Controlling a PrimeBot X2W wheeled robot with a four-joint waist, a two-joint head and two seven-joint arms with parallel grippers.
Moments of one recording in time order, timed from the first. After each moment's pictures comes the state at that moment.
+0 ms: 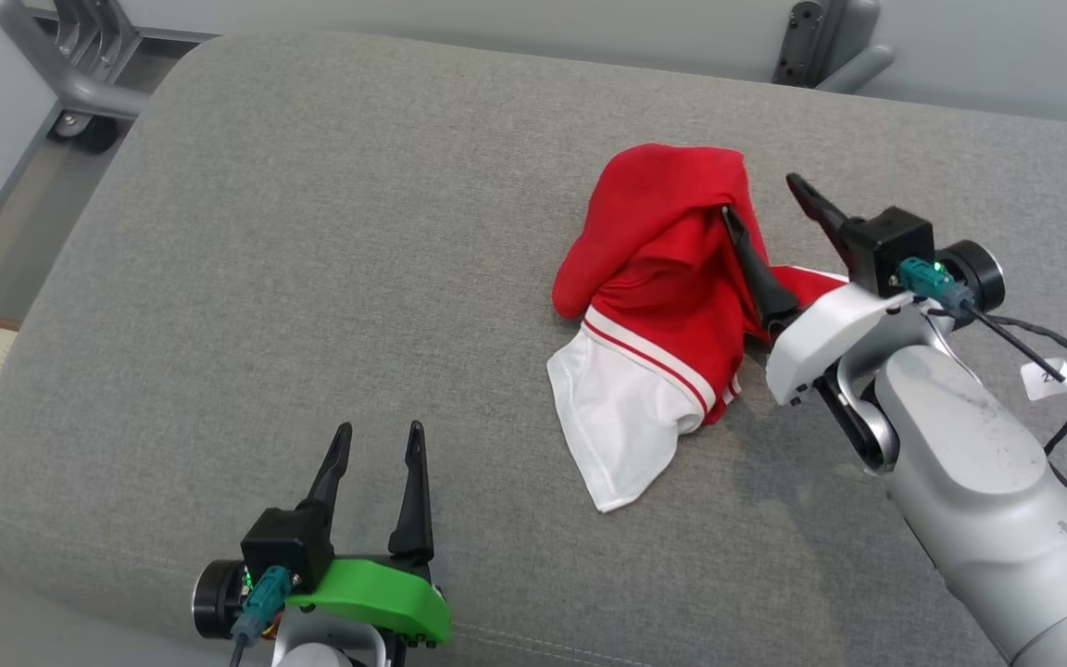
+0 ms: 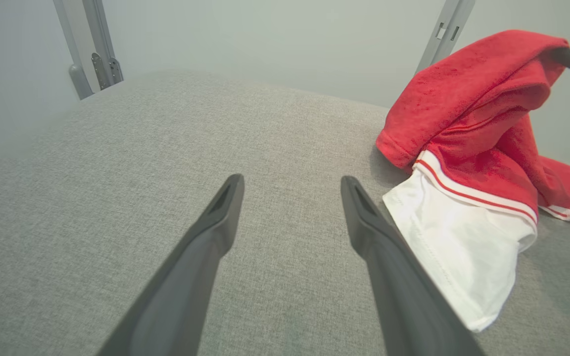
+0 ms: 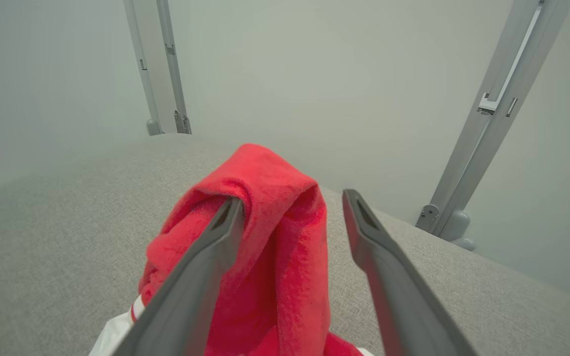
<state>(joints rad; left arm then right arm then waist) -0.10 0.05 -0.35 0.25 -0.35 0.10 -0.26 -0.71 -0.24 0.46 0.65 0.33 0.13 -0.26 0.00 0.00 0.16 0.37</state>
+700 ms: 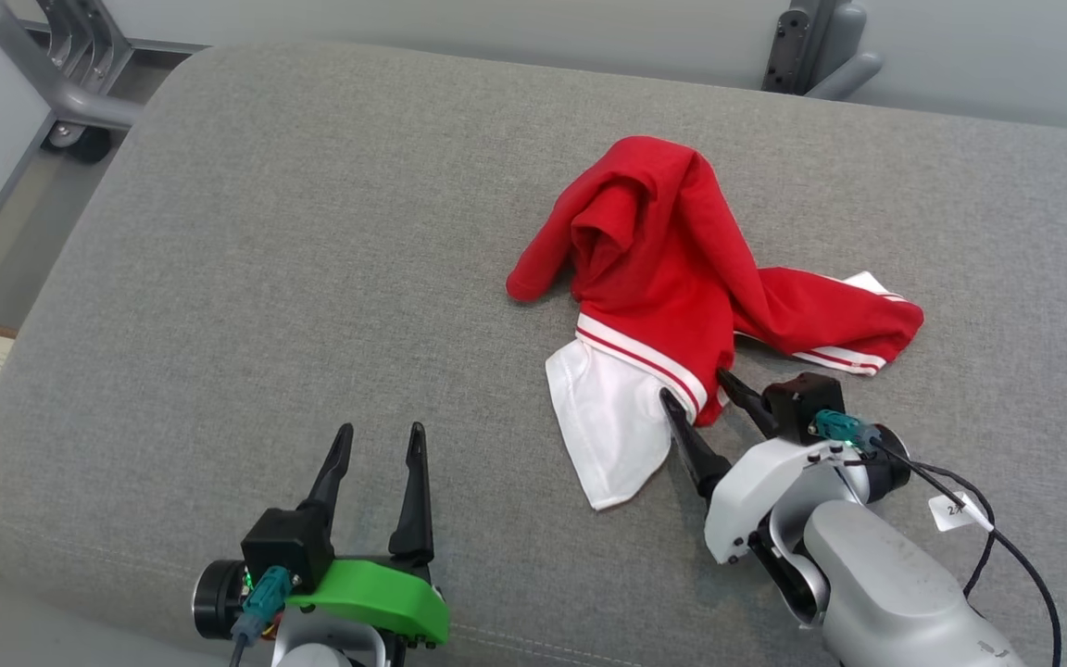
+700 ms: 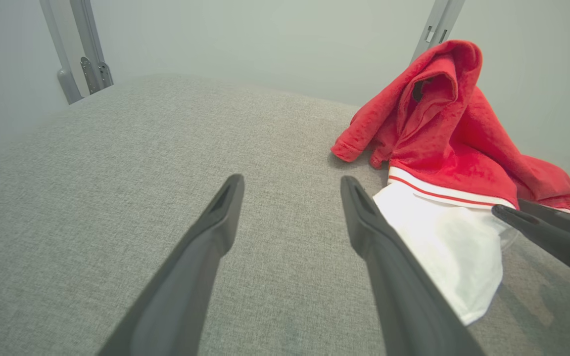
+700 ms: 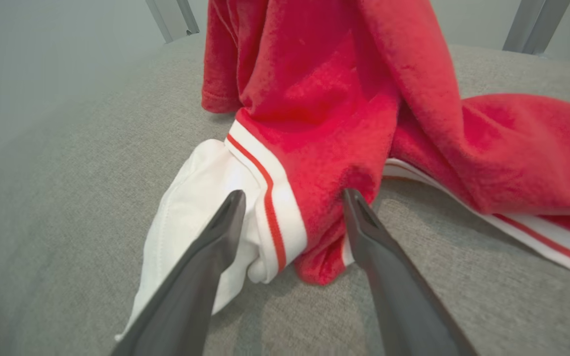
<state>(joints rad) -0.10 0.05 -0.35 0.26 -0.35 0.08 -0.26 -0.51 -0.12 0.54 0.78 0.45 0.13 -0.26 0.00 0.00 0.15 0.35</state>
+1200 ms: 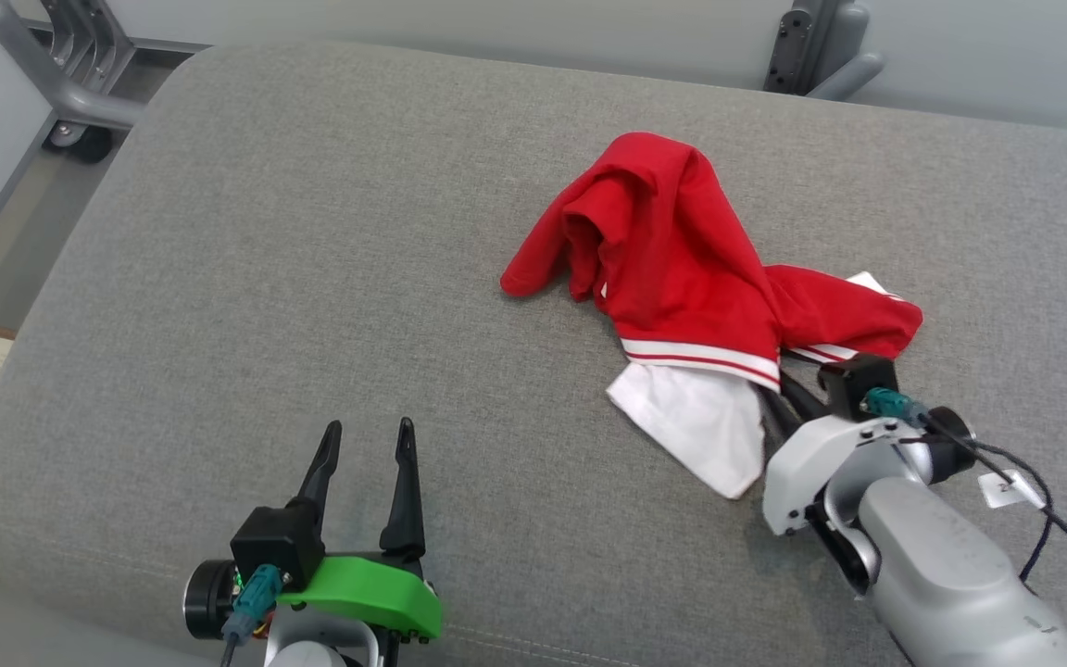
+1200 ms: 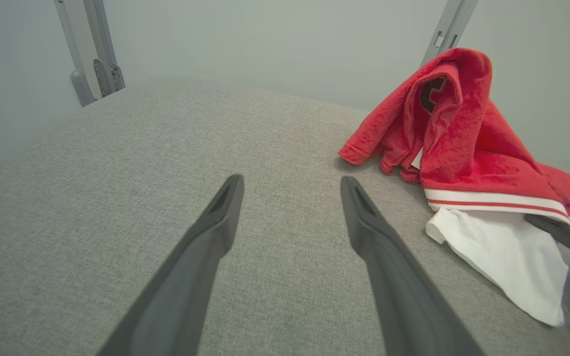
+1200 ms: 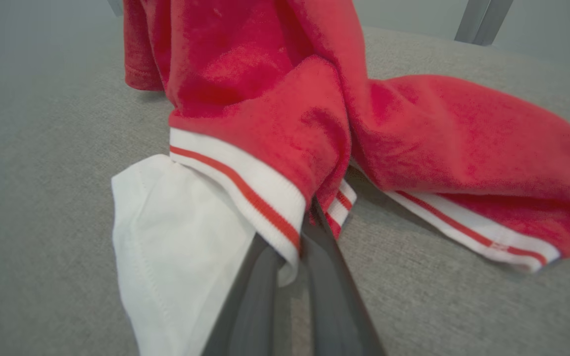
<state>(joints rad) -0.10 0.05 -0.33 0.25 -0.35 0.09 -0.26 -0.55 -0.16 0.46 0.88 0.38 0.13 -0.26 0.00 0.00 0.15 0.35</state>
